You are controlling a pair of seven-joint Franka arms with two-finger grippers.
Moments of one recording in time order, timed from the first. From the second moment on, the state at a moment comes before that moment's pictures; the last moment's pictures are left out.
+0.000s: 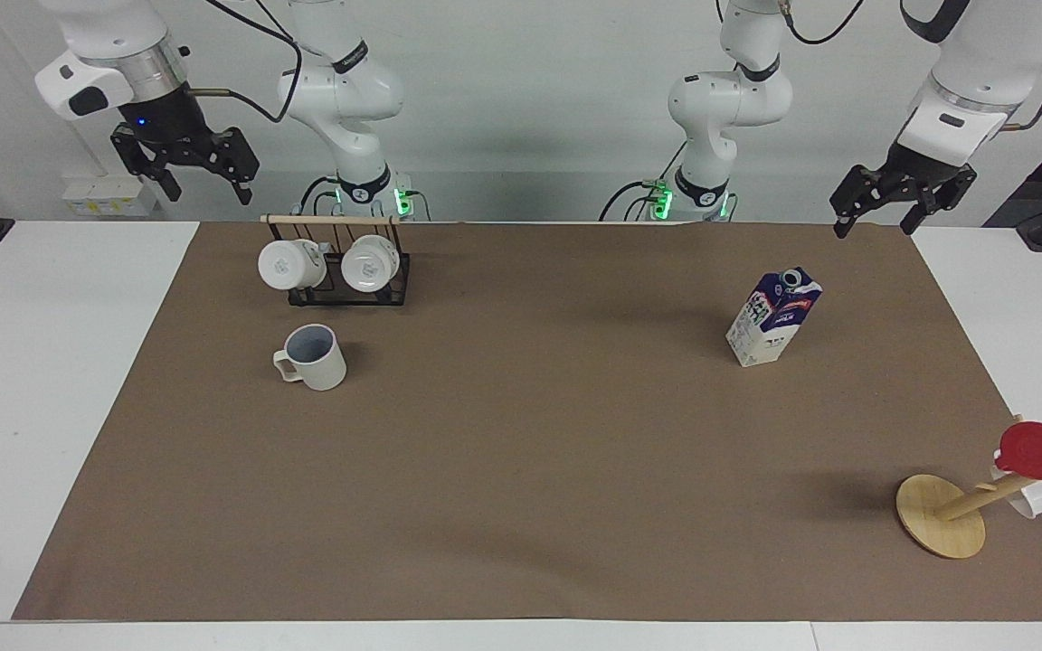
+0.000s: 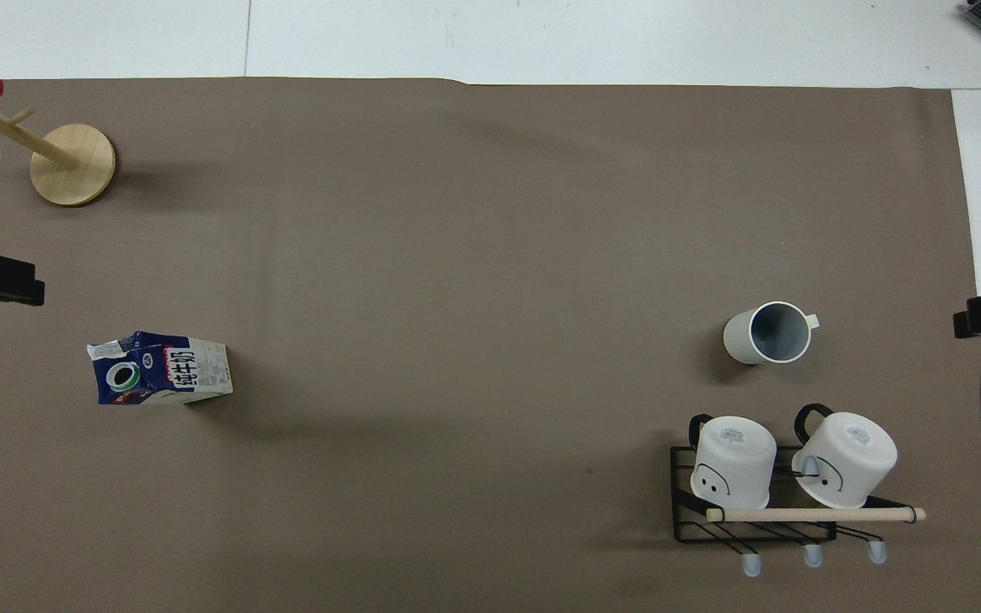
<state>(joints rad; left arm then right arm) -0.02 -0.07 -0.01 -1.59 0.01 1.54 -0.03 0.03 -0.11 -0.10 -1.58 -0.03 1.46 -0.01</state>
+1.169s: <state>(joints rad) -0.02 -0.07 -0.01 -1.59 0.01 1.54 -0.03 0.09 -0.07 -0.08 -1.78 -0.03 1.71 0.02</state>
